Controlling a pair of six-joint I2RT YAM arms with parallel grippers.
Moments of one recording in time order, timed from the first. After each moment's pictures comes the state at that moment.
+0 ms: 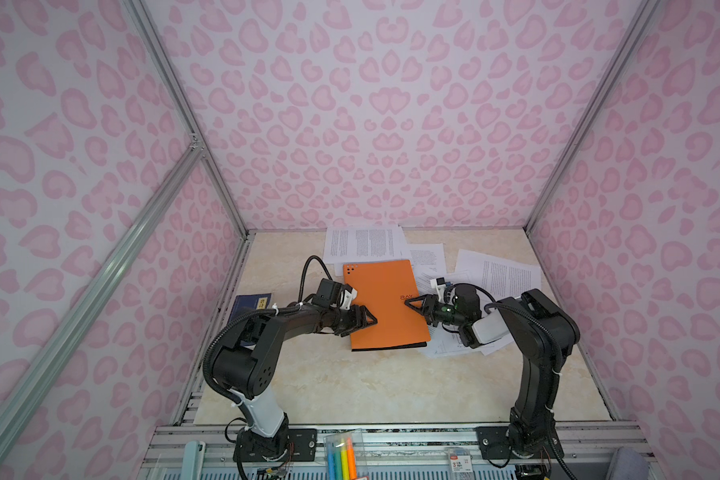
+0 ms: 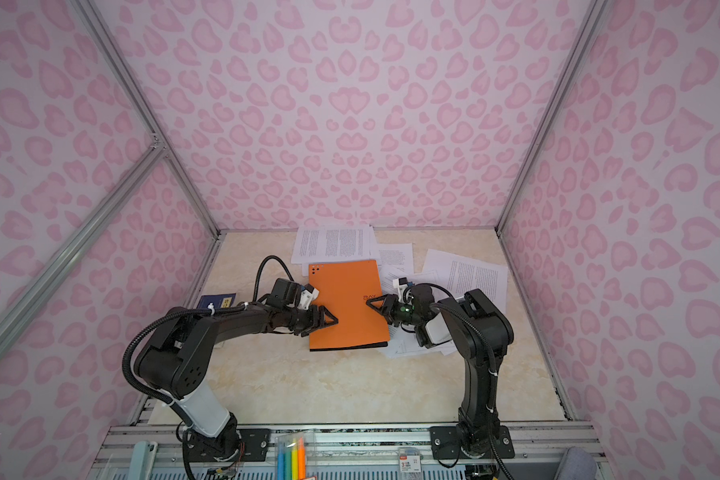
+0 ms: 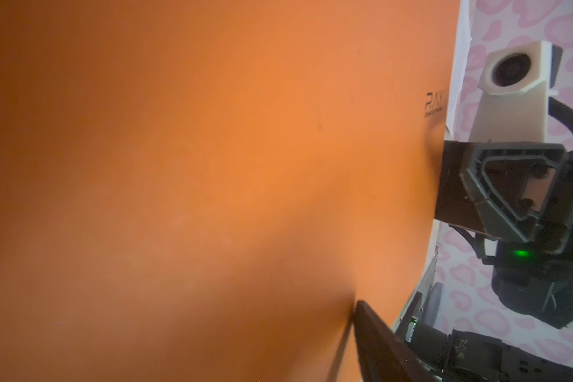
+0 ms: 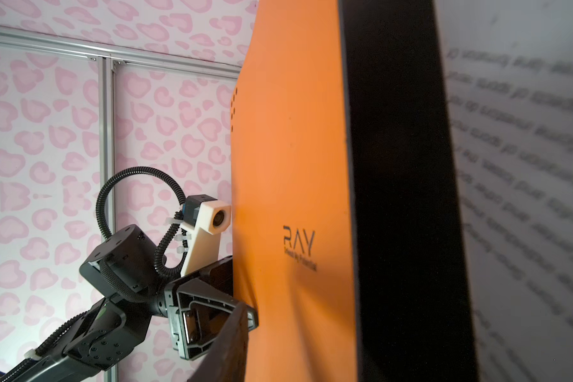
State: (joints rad) left arm -0.38 1.72 0.83 -0.11 0.61 -0.60; right arm 0.33 1.97 0.66 0.96 -0.78 1.19
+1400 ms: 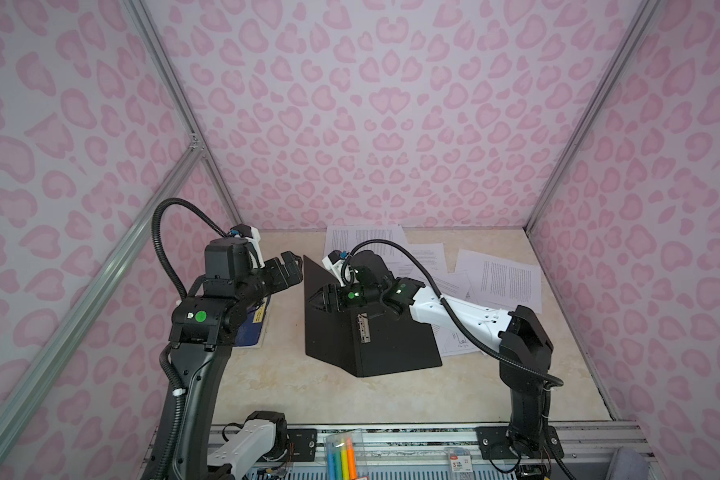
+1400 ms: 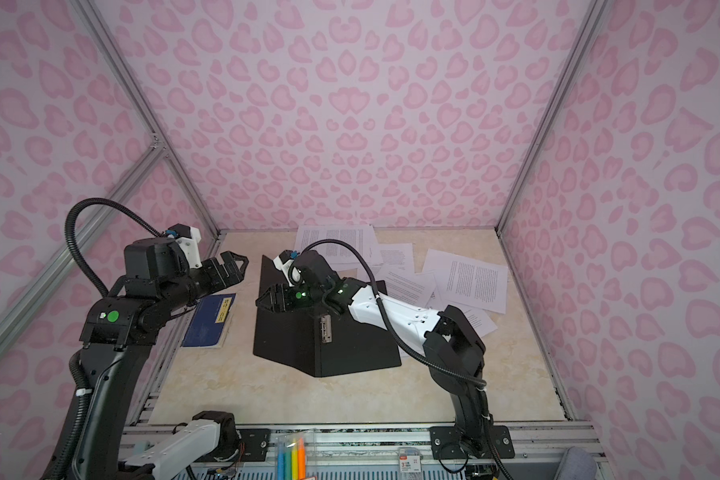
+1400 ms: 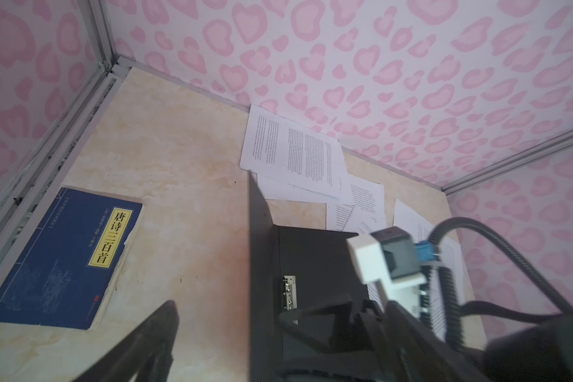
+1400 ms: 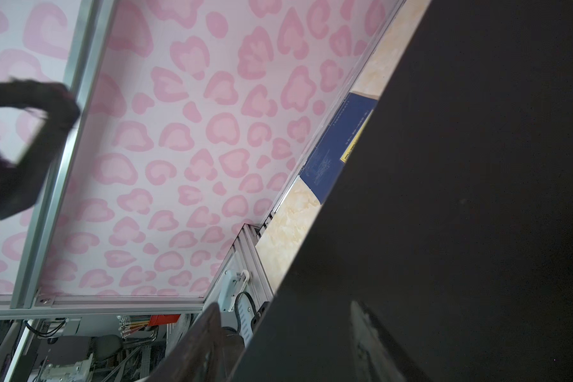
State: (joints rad) left arm -0.10 1.04 1.47 -0.99 0.12 -0.45; right arm 0.94 1.97 1.66 -0.15 -0.48 0.74
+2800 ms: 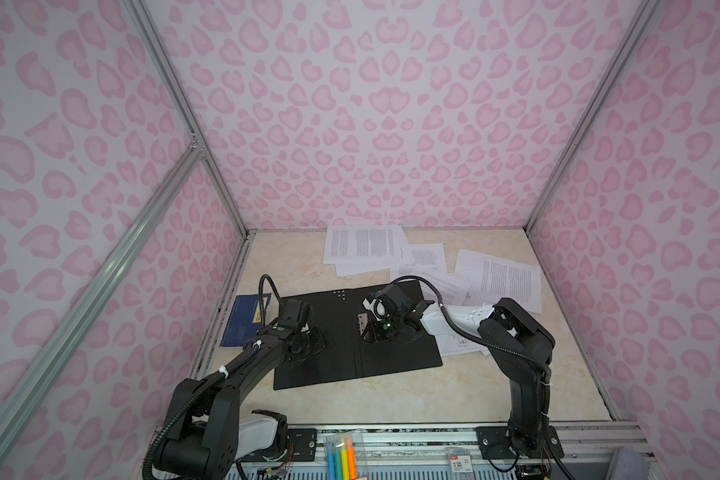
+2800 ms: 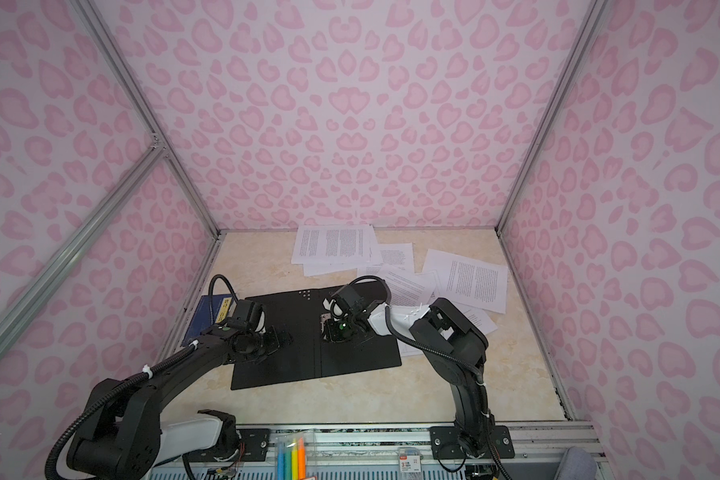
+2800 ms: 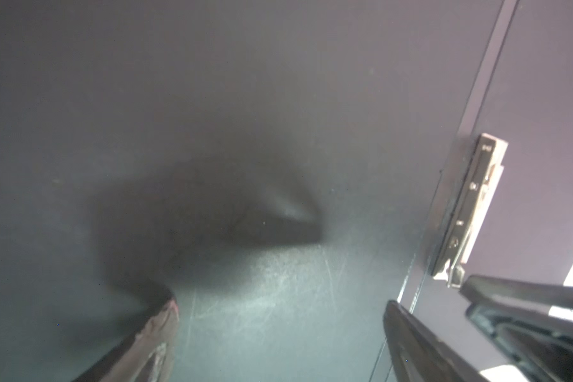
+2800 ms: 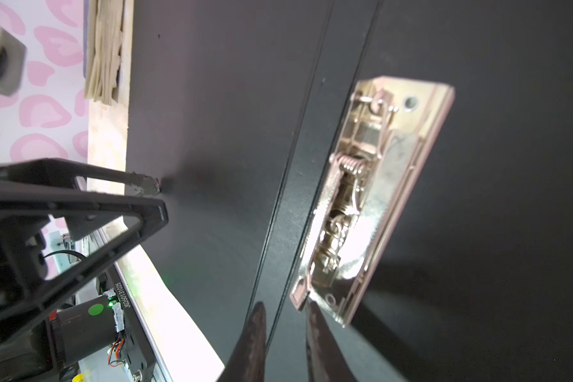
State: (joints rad) left arm -0.23 1.28 0.57 -0.49 0.16 -0.66; right arm 0.81 1.97 1.18 -0.17 -0.45 0.60
